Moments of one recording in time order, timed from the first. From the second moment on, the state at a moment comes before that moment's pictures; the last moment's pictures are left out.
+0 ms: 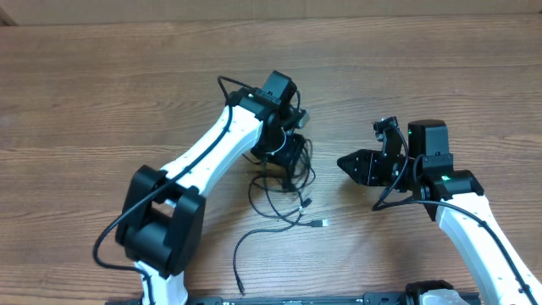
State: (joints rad) left arm -0.53 1.94 1.52 -0.99 0.42 -0.06; right arm 0.10 1.25 0.75 -0.46 -0.63 0.25
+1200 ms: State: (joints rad) left arm -0.53 1.92 1.53 -1.09 0.89 0.31; right arm 0.10 1.25 0.75 -0.44 -0.68 0.21
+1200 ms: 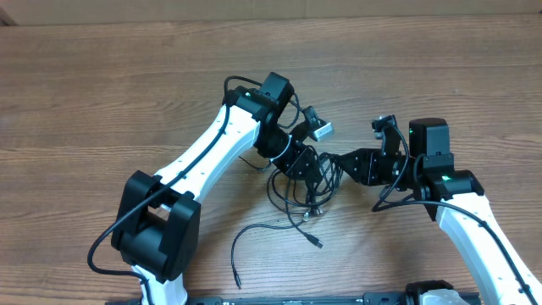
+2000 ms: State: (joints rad) left arm -0.52 1.92 1.53 -1.21 0.95 0.38; right arm 0.10 1.25 0.75 -0.41 -0.81 0.09
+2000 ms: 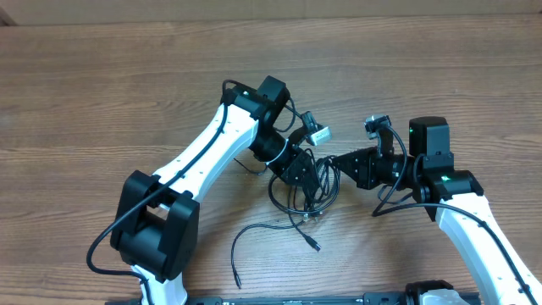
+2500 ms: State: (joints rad) left arm -0.47 1.92 1.53 -1.19 0.89 0.39; right arm 0.10 1.25 0.75 -0.64 -0.44 0.27
